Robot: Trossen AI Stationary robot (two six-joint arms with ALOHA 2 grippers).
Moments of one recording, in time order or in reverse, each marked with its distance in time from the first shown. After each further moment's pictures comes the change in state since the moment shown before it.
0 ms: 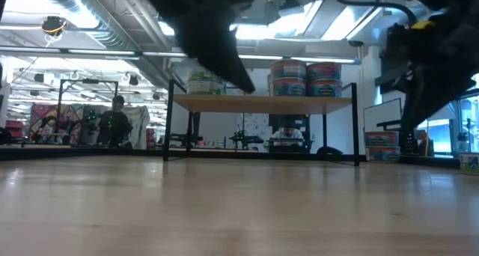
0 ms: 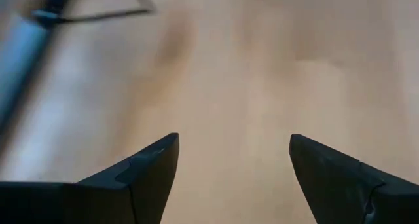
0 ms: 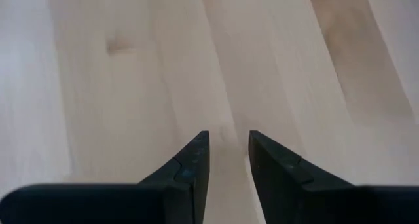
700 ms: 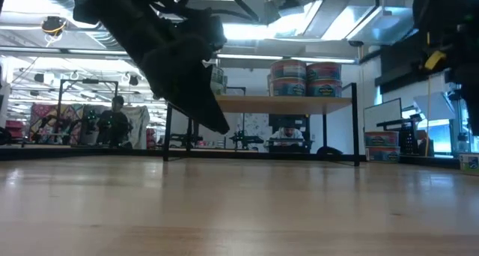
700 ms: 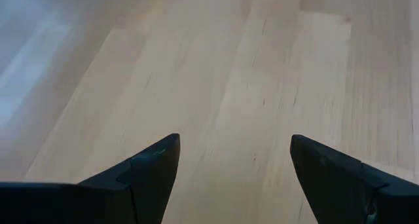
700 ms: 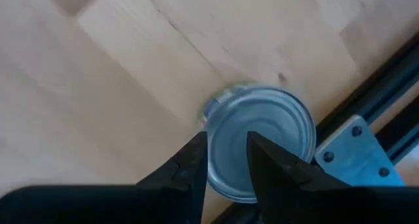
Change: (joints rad) left arm -0.044 0.001 -0.224 0.175 0.012 -0.286; right arm -0.001 0.029 0.088 -0.632 -0.031 0.546
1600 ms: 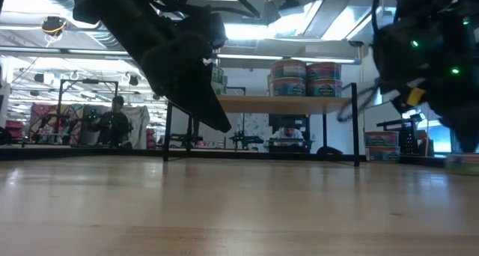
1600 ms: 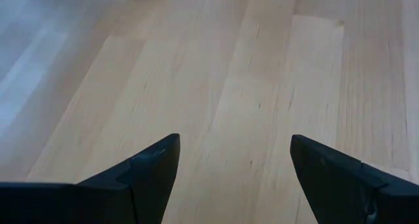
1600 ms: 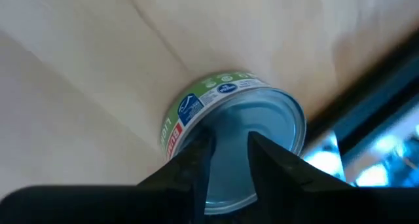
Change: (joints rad) left arm -0.004 0.000 0.000 0.016 0.000 0.025; right arm -0.137 0.357 0.044 0.053 0.003 -0.241
